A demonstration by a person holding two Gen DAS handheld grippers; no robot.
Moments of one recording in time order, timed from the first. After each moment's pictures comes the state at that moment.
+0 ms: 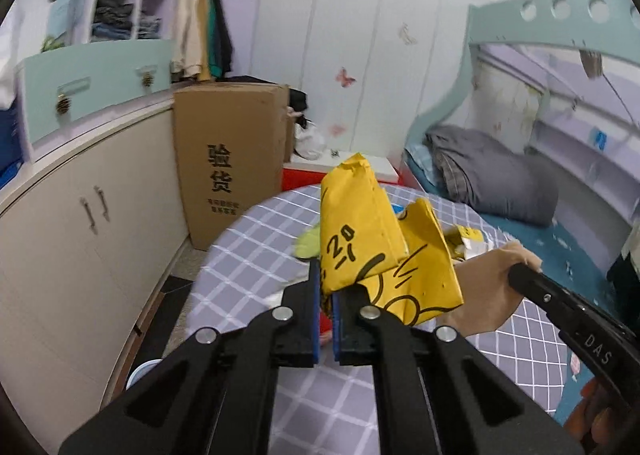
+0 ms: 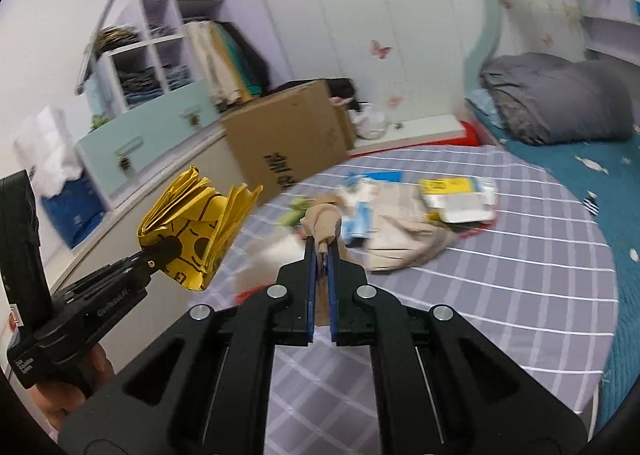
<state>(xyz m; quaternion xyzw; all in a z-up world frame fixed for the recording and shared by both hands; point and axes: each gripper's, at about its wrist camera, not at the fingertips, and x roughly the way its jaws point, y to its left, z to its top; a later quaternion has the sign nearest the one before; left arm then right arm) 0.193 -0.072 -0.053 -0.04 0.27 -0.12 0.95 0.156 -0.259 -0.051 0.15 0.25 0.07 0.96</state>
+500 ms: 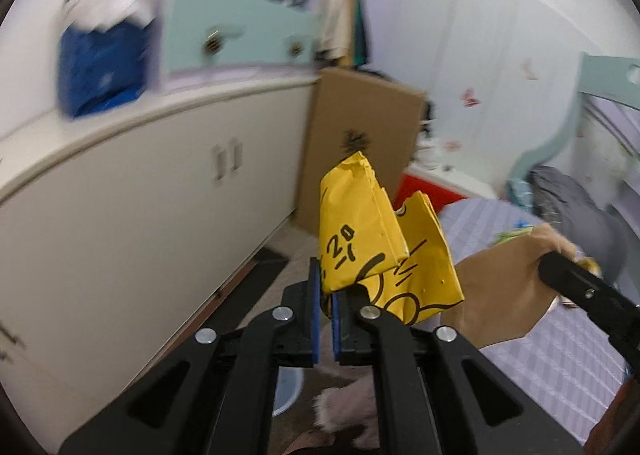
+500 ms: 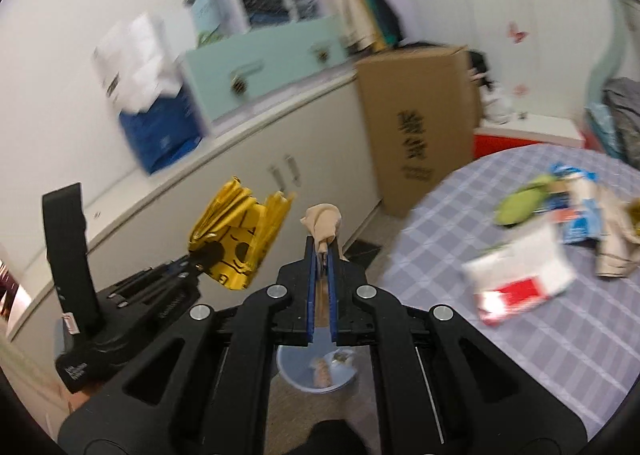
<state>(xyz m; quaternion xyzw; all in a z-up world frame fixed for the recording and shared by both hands) 0.191 0.147 -0.105 -0.11 0.30 0.06 0.95 0.201 -0.035 -0.060 0.07 0.30 0.25 0.92</state>
